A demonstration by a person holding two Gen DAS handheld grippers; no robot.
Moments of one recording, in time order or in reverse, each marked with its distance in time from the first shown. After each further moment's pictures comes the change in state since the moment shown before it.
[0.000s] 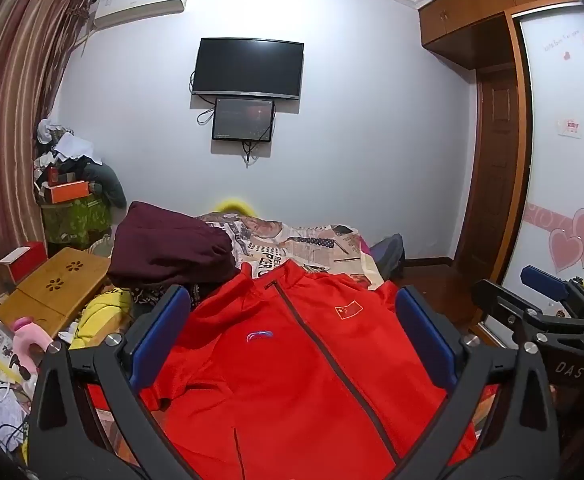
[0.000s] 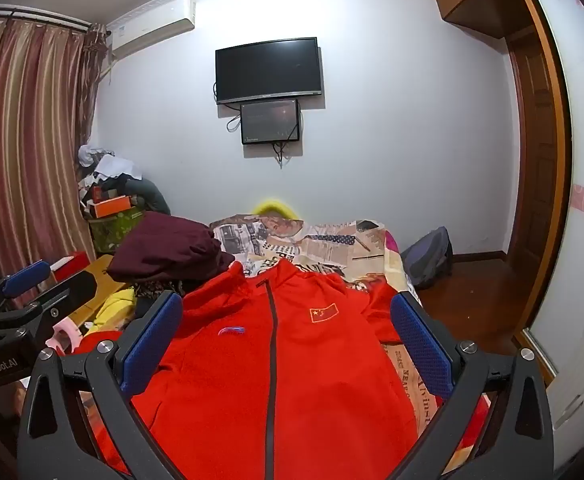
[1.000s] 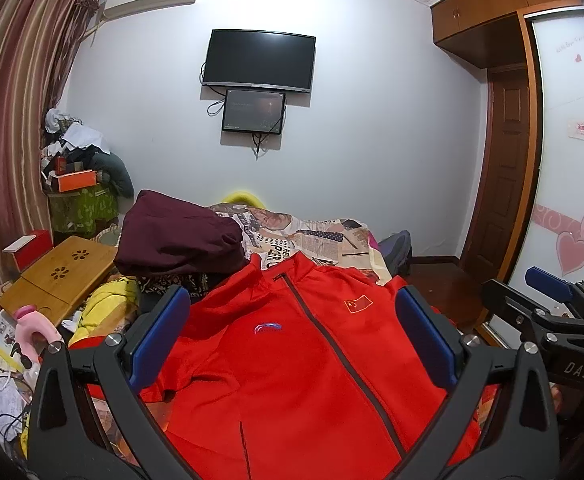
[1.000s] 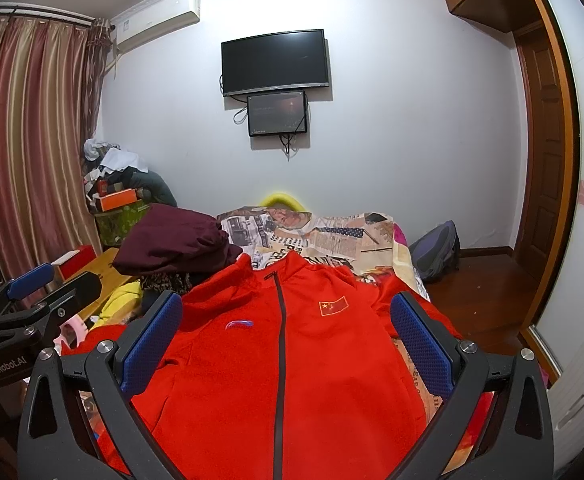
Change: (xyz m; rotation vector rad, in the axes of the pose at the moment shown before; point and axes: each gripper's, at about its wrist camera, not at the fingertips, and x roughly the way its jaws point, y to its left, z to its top) left arm 0.006 0.015 -0.009 -0.043 0.021 0.014; right arm 0.010 0.004 -0.001 -0.003 0.035 0.023
